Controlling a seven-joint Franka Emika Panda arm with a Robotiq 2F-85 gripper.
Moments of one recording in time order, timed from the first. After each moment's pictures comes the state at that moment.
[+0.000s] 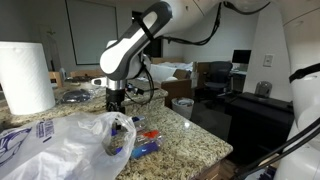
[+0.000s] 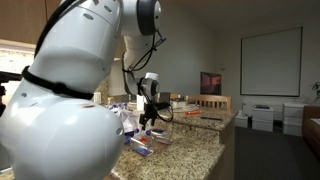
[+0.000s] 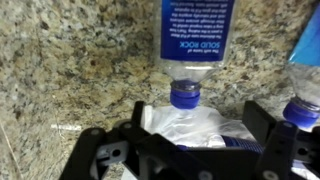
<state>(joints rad) 0.07 0.34 0.41 -2.03 -0.02 2.41 -1.15</state>
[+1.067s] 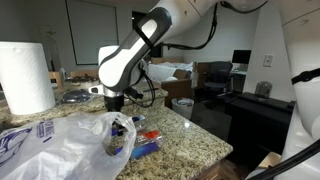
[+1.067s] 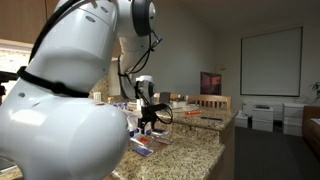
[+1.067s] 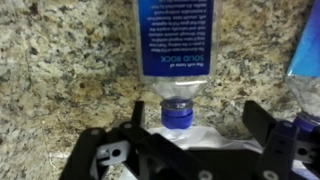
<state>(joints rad) 0.22 0.35 0.28 -2.05 -0.16 2.42 -0.96</state>
